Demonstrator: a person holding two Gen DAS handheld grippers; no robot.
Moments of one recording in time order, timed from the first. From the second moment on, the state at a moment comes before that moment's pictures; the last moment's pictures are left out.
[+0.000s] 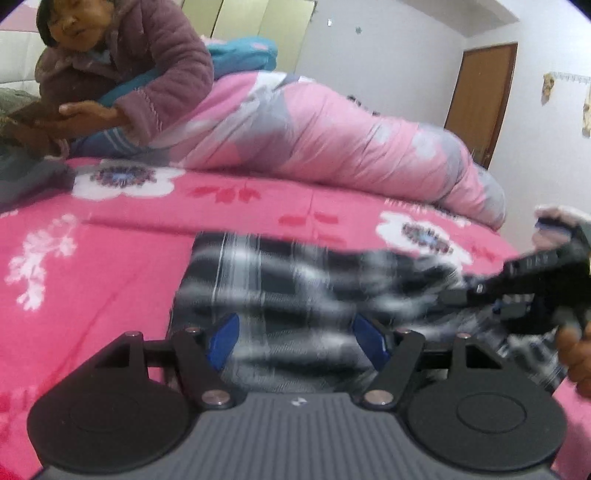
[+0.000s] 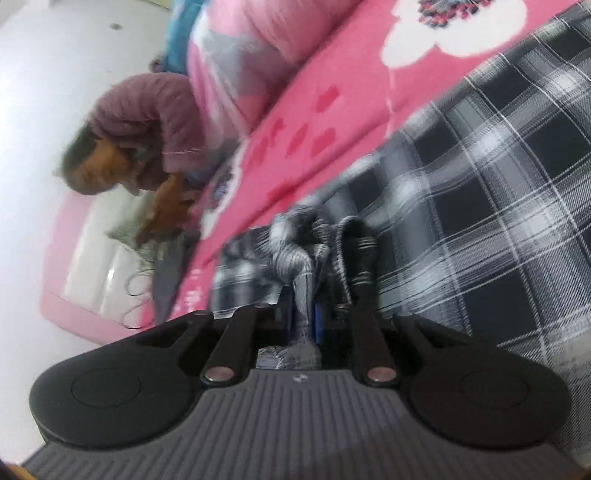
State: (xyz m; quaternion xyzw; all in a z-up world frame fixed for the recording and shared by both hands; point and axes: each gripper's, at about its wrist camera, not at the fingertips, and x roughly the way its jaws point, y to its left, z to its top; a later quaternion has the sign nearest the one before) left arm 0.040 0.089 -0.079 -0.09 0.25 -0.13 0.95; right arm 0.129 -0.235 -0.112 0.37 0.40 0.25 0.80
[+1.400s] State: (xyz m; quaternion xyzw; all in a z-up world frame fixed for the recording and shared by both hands) left arm 0.070 0.038 -0.078 -0.09 0.38 -0.17 0.90; right arm 0.111 -0.273 -0.123 0.39 0.32 0.32 0.80
